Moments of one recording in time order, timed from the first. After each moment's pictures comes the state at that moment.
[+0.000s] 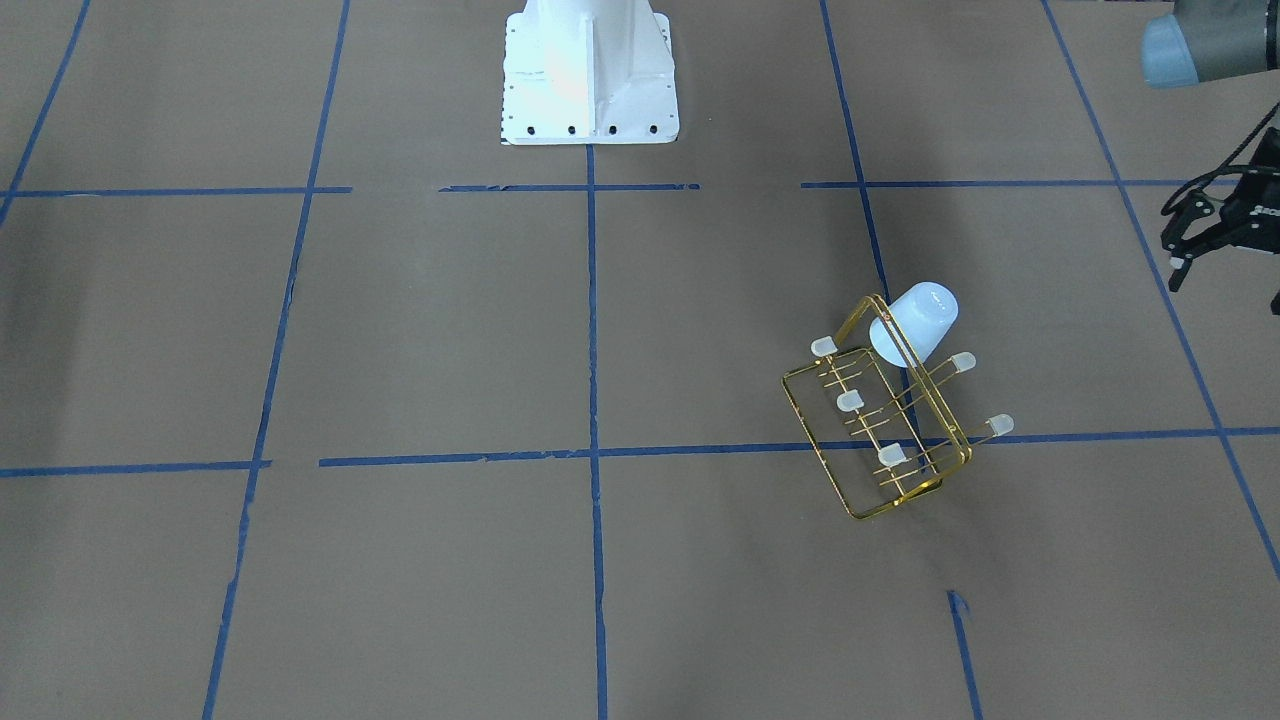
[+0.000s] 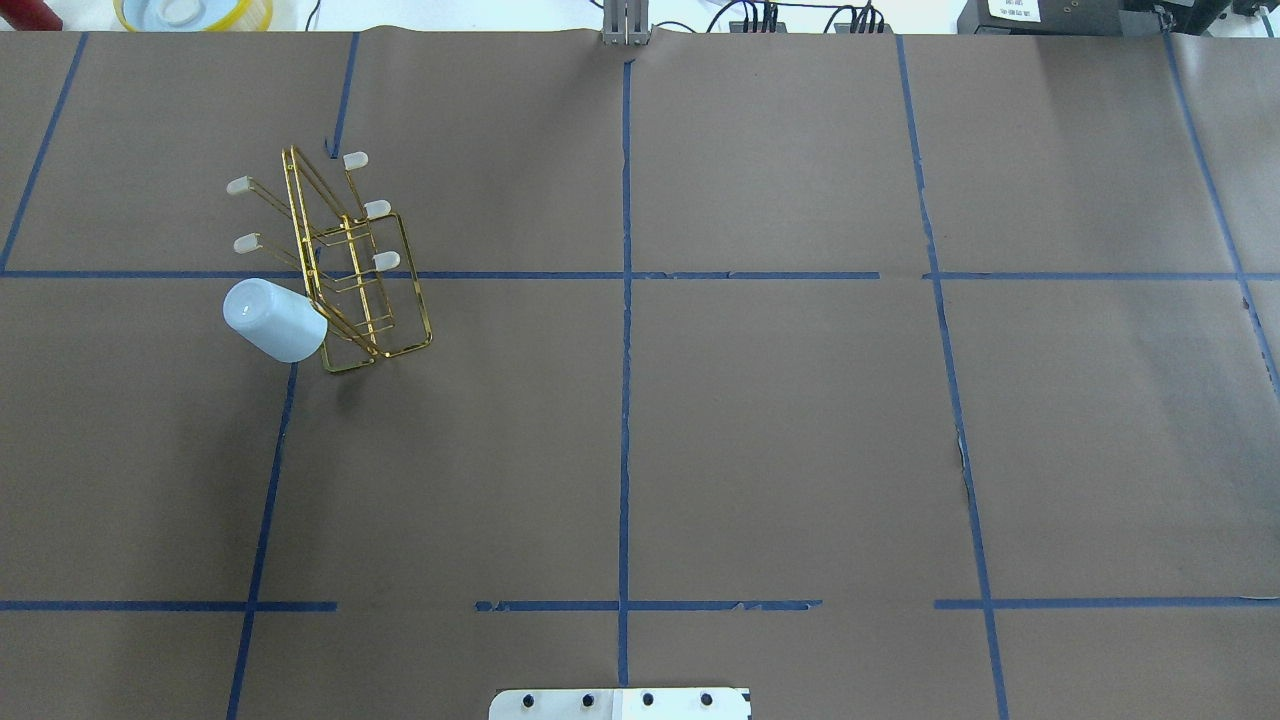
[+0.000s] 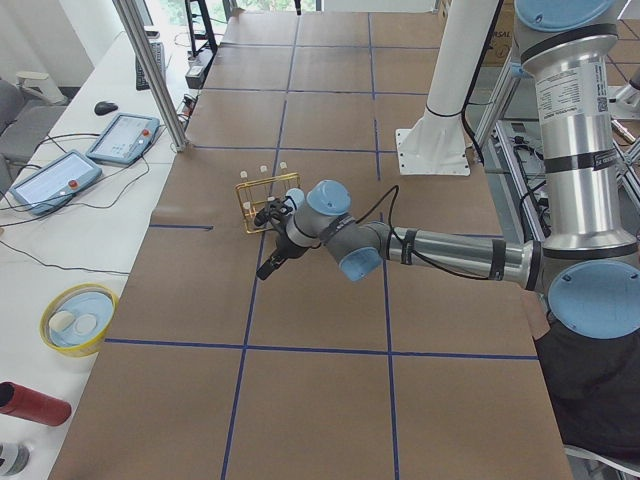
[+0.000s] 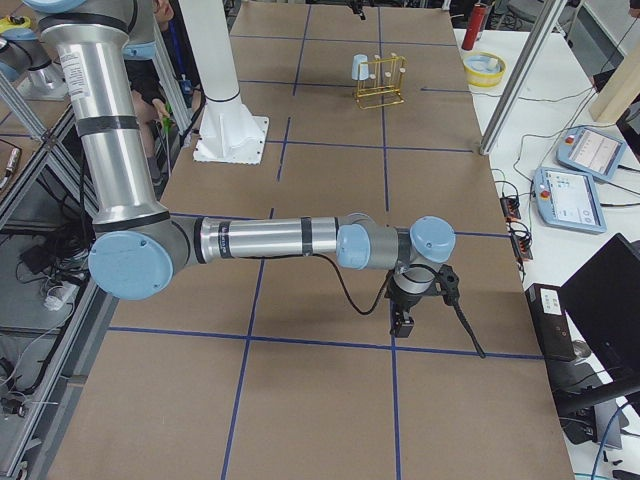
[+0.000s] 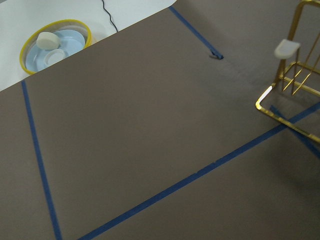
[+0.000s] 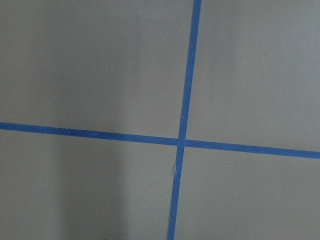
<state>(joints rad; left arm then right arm) -1.25 -1.41 -1.81 -2.26 -2.00 -0.13 1.49 -1.38 1.46 -1.67 2.30 -0.04</state>
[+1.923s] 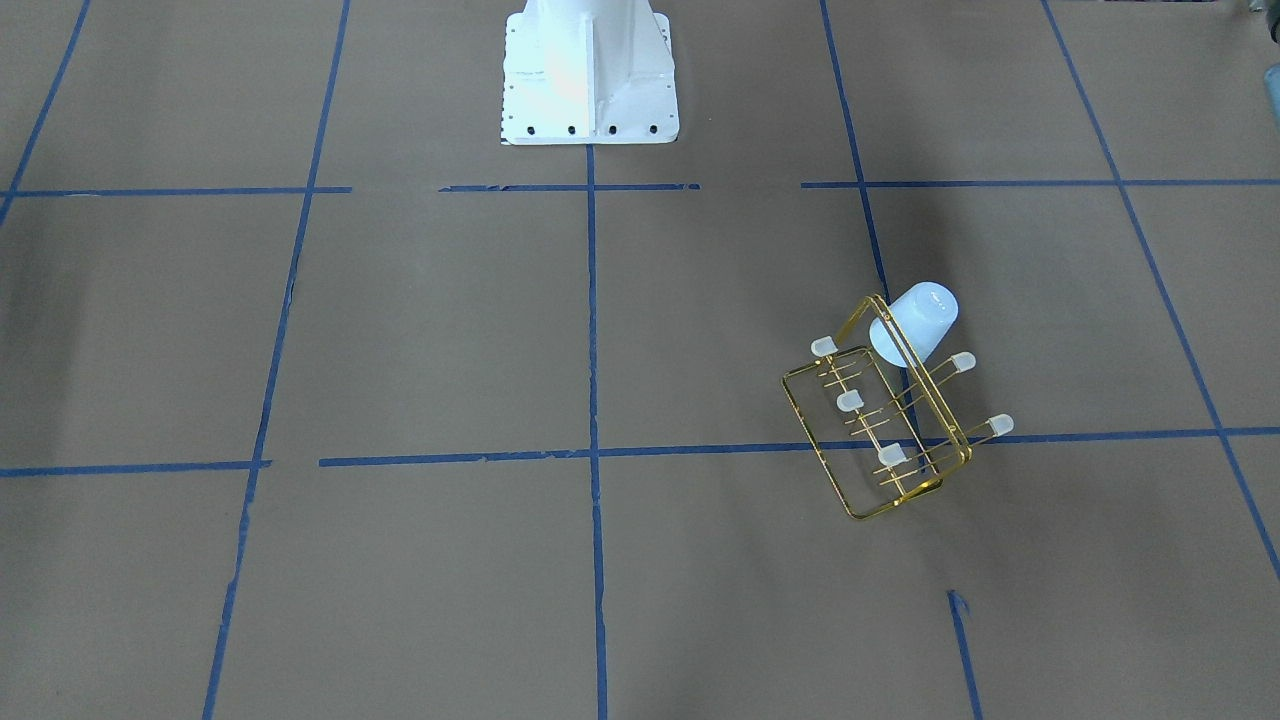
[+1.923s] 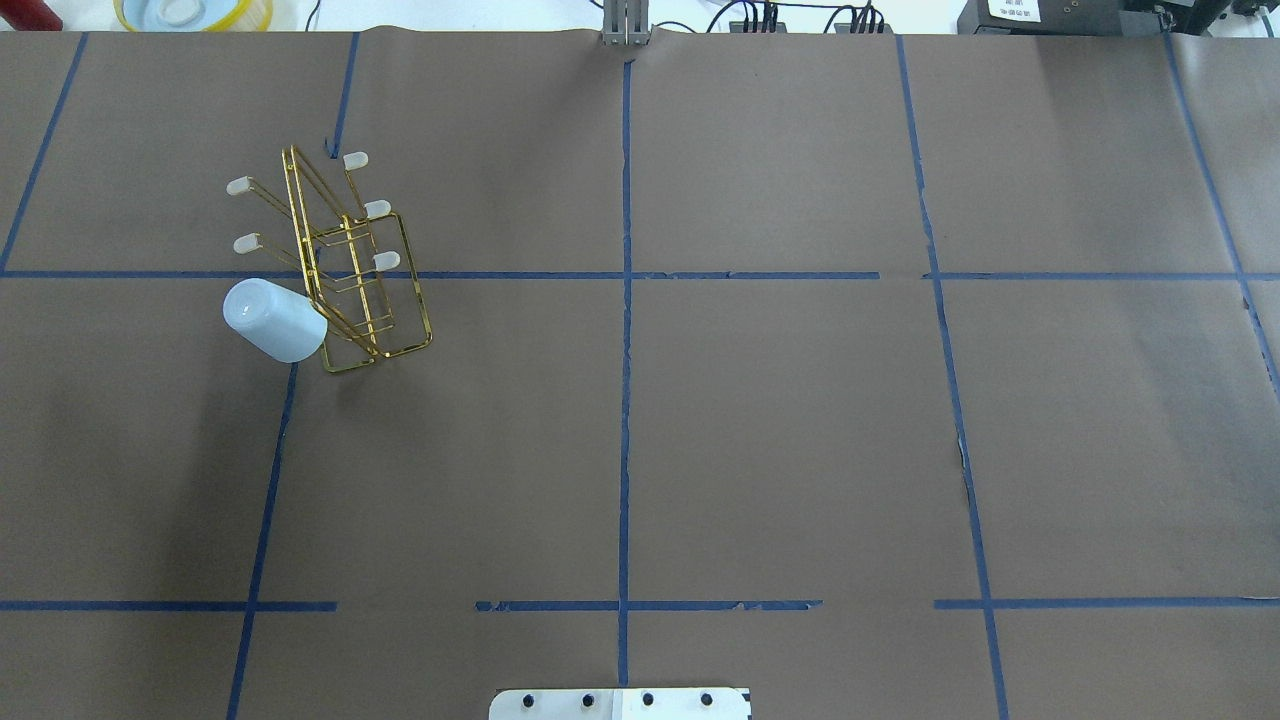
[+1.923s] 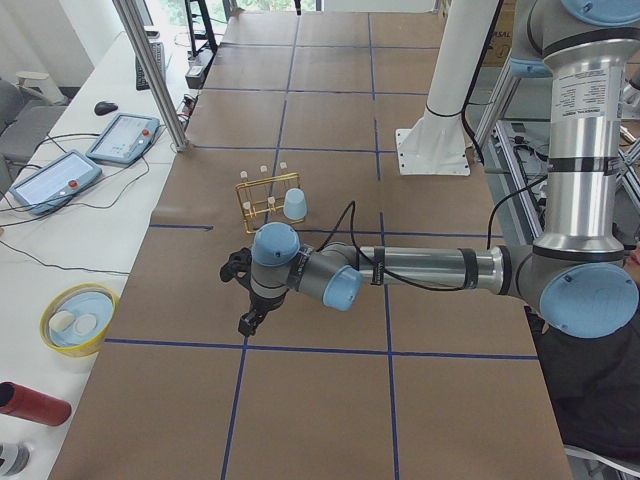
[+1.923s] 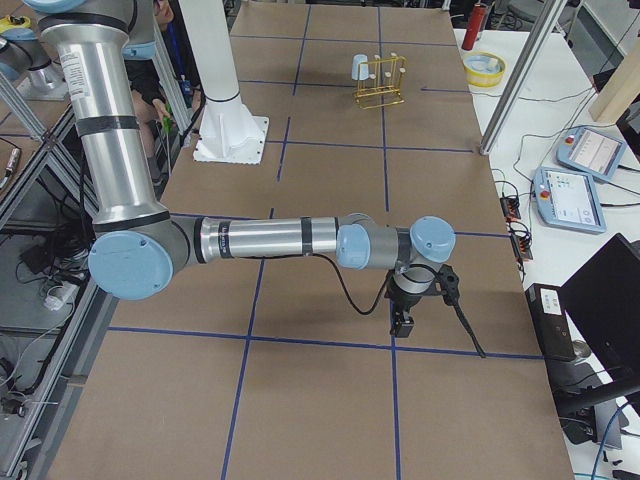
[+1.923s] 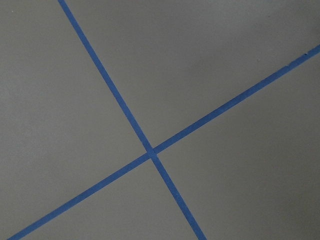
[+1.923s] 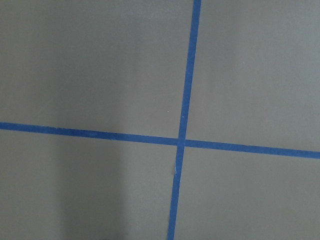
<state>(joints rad) -1.47 -1.51 -1.61 -1.97 -2.29 0.21 1.49 -1.38 1.46 -1.67 2.30 -0.04</state>
